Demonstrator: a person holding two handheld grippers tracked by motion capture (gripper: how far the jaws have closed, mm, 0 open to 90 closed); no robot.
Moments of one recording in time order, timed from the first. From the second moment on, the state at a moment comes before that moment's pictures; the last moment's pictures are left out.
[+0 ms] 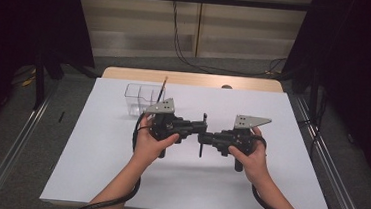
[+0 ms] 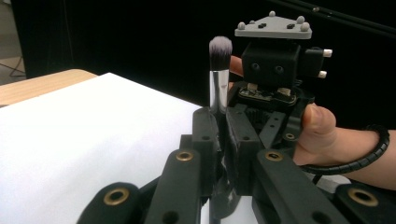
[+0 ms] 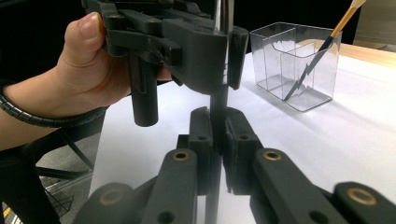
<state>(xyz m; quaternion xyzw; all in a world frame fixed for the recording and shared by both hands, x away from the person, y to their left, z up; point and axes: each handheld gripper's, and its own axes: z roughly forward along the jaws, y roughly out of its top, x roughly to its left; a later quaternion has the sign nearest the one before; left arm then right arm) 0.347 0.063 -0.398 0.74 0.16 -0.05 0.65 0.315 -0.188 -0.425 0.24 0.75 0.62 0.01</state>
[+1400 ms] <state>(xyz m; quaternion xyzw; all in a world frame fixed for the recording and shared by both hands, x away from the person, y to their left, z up) 0.346 0.084 -0.399 0.73 0.16 -0.03 0.66 0.301 -0.210 -0.430 0.25 0.76 0.59 0.08</state>
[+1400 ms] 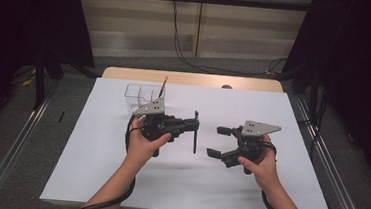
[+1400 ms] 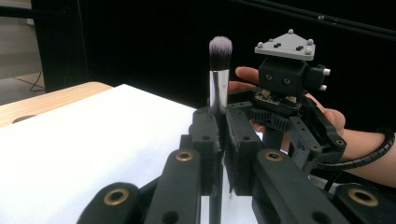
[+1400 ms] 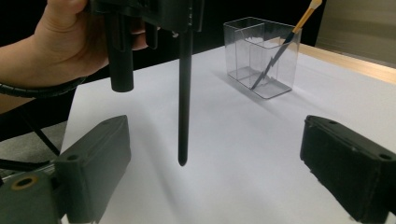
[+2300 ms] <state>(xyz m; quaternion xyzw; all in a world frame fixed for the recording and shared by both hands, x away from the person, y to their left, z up) 0.347 0.097 -0.401 0.73 0.17 -0.01 0.66 0.290 -0.235 -0.441 0.26 0.77 0.56 0.12</state>
